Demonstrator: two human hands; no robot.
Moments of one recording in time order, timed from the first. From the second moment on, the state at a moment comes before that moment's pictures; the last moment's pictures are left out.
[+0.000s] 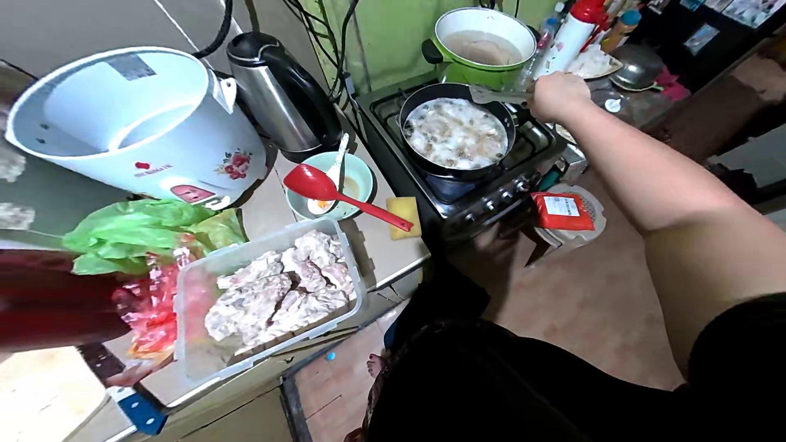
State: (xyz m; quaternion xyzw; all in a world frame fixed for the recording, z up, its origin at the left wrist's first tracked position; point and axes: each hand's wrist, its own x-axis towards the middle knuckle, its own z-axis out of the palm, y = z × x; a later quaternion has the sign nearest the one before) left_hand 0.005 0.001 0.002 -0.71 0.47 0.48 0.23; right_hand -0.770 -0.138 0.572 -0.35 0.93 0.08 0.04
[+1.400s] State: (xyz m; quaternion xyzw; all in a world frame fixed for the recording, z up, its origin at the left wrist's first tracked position) left_hand 0.041 -0.045 0.111 -0.70 0.46 0.51 0.19; right_hand -0.381 -0.152 0.511 -0.65 0.72 -0.09 0.23
